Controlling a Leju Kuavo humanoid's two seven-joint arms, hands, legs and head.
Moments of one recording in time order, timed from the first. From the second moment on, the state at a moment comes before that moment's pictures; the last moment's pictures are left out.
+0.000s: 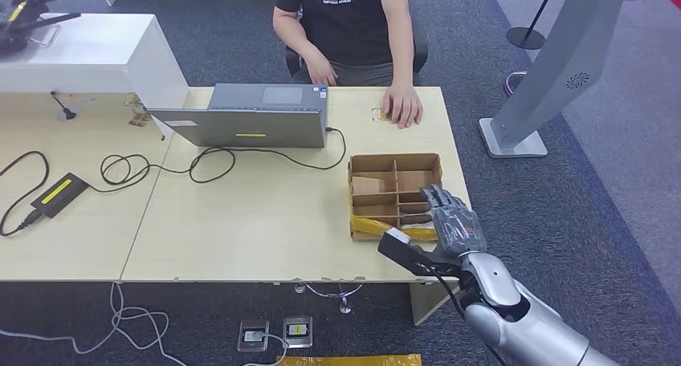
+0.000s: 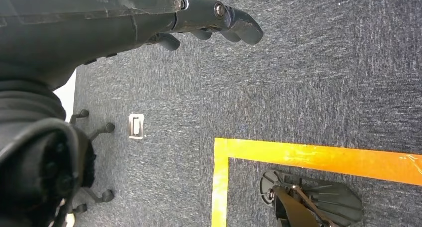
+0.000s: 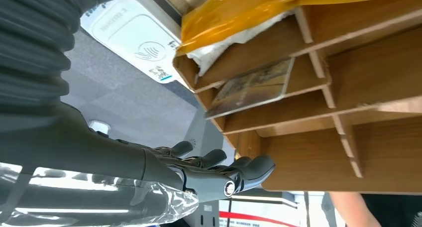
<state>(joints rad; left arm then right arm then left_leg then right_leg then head) -0.12 0.04 -1.22 -0.27 1.14 0.59 -0.05 -0.52 -0.46 0.92 -1.42 0.79 -0.32 0.52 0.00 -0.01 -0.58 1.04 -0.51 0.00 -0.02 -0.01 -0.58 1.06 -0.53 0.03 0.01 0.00</state>
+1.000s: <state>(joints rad) -0.12 0.04 -1.22 -0.27 1.14 0.58 -0.07 -0.55 -0.37 0.92 -1.32 0.81 -0.35 0.45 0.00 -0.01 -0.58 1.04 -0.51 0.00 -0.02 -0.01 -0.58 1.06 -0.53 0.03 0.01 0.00</state>
